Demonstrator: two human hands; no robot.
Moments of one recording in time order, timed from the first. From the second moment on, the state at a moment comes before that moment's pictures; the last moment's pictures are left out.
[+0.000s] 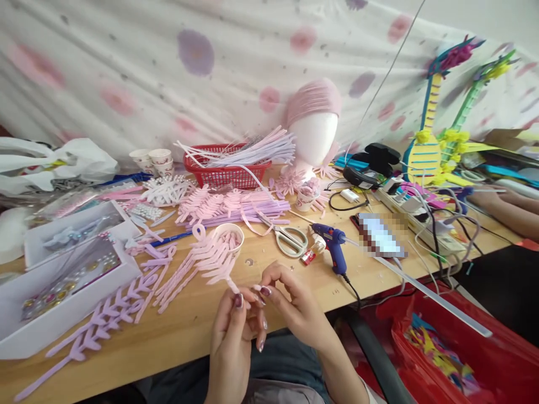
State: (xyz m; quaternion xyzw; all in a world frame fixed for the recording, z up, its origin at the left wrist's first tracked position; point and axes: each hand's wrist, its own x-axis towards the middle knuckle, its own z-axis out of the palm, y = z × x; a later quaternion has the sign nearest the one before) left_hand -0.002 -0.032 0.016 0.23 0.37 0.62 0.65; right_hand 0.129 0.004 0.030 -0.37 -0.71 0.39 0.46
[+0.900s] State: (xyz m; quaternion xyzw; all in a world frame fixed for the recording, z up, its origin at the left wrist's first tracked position) left_hand -0.014 -0.020 0.008 0.22 0.53 0.58 0.58; right_hand 0.124 -0.004 0.061 -0.40 -0.85 0.26 0.23
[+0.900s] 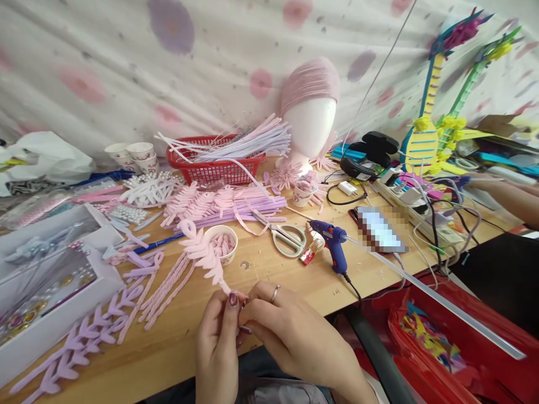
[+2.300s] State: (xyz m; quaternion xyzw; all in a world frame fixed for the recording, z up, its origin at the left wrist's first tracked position) left_hand -0.020 -0.005 0.023 0.11 0.50 0.74 0.44; right_hand 0.074 0.006 0.014 -0.45 -0.65 0.35 0.50
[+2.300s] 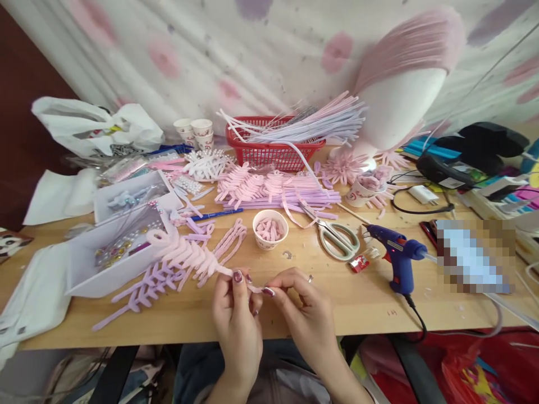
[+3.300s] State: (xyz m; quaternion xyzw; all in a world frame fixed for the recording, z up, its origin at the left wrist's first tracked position) left_hand -0.030 -0.019 0.021 0.15 0.49 0.63 0.59; right_hand 0.090 0.029 0.021 -0.38 -0.54 0.49 0.57
